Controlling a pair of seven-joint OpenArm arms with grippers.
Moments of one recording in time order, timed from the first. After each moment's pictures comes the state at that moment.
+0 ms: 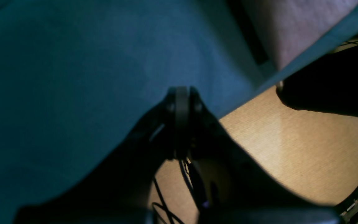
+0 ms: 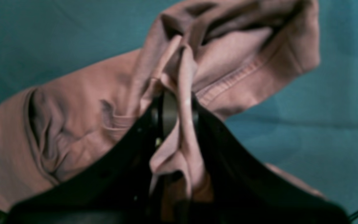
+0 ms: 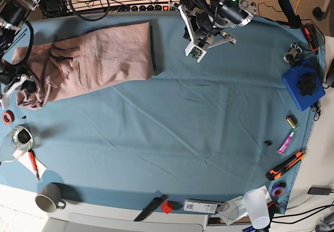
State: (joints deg) left arm 26.4 -0.4 18.4 124.9 -7.1 -13.5 68.8; right arm 1.9 34.9 40.2 76.2 48.2 40.0 -76.5
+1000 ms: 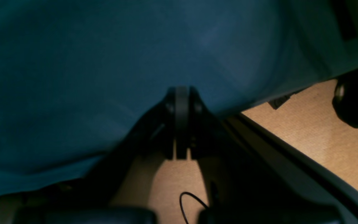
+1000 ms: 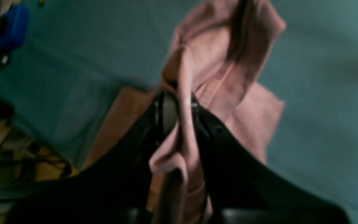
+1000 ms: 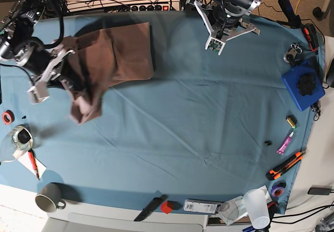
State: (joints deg) left arm 33.5 -2.6 18.3 132.4 7.6 -6.0 68.6; right arm -11.7 22.7 34.5 112.7 70.0 40.0 -80.6
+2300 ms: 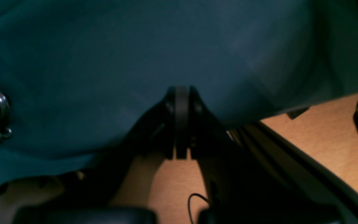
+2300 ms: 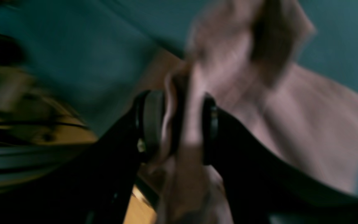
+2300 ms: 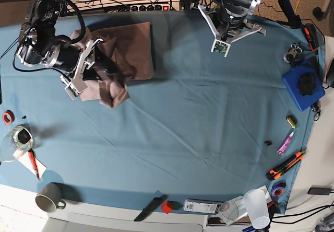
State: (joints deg) left arm 33.6 -2.5 18.3 132.4 13.6 -1.4 67.8; right arm -12.1 22.7 20.5 112.7 69.4 40.0 -80.5
